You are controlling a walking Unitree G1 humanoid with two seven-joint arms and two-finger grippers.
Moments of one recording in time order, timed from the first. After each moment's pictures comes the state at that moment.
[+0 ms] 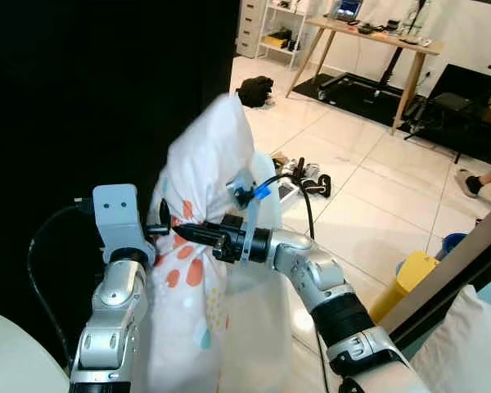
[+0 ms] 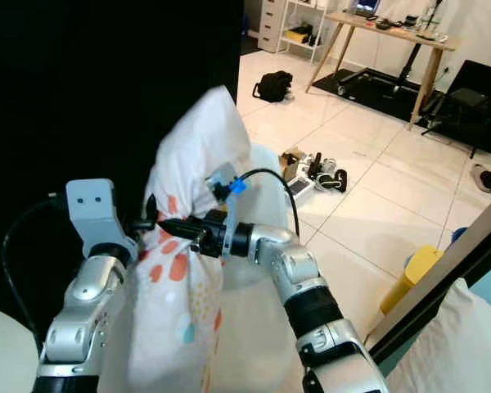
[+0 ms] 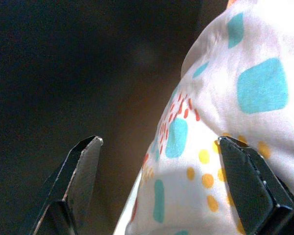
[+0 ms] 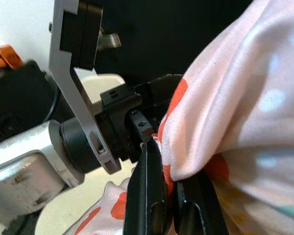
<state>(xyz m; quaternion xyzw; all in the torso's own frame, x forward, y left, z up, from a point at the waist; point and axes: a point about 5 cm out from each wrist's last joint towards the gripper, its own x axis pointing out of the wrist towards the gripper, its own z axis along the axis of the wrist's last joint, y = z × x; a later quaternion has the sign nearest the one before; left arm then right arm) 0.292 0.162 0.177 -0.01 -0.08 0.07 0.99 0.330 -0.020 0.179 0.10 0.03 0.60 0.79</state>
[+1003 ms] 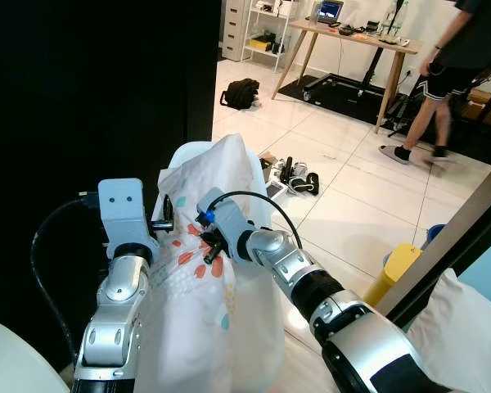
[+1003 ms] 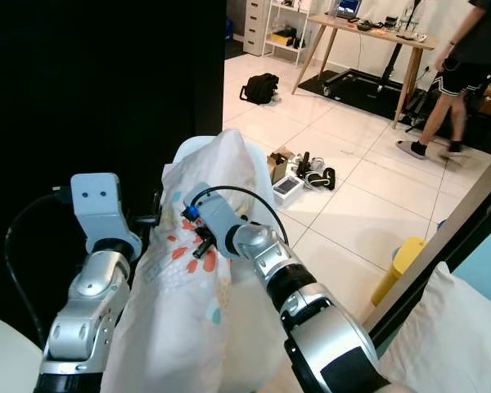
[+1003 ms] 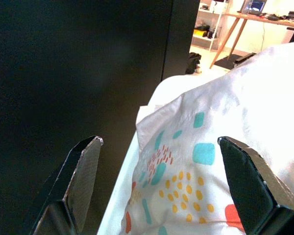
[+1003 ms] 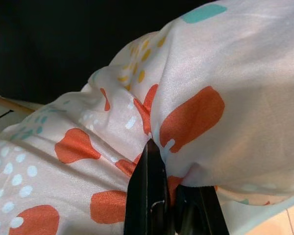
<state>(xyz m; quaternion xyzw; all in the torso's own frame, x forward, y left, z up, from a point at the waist) 0.293 0.153 0.178 0.00 -0.07 0.06 1.00 0.365 -0.021 0.127 -0.21 0.13 0.41 0.88</state>
